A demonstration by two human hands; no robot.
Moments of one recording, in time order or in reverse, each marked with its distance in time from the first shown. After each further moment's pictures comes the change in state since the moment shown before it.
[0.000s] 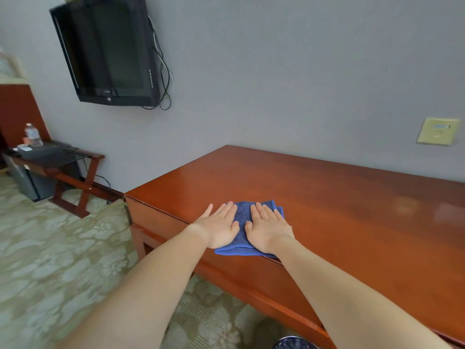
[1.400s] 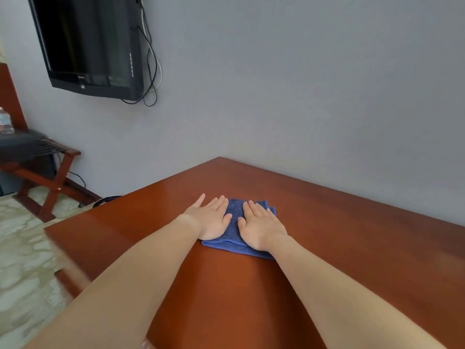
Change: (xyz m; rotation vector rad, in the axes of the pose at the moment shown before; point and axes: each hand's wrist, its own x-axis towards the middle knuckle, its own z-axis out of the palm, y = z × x) left_hand 0.208 -0.063 -0.038 0.082 0.048 -0.044; right_hand 0.215 0.053 -0.015 -0.007 -0.029 -0.072
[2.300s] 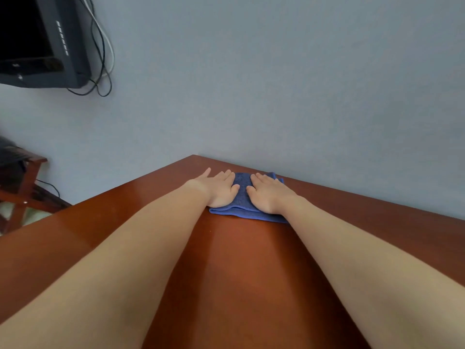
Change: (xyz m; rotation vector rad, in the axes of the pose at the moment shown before) left_hand 0.211 0.014 -0.030 0.026 0.001 -0.006; right_hand 0.179 0.126 -0.026 -0.023 0.025 -0.004
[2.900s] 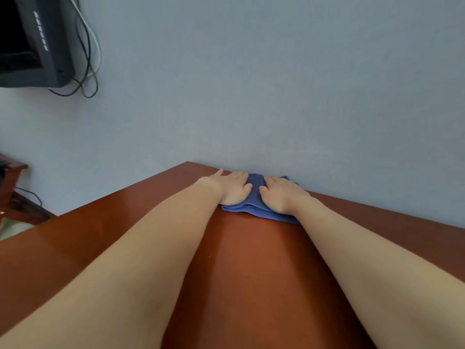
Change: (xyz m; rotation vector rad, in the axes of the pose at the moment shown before) left_hand 0.068 -0.002 -0.005 -0.043 0.040 0.098; right_hand 0.045 0.031 0.000 0.043 0.067 0.124
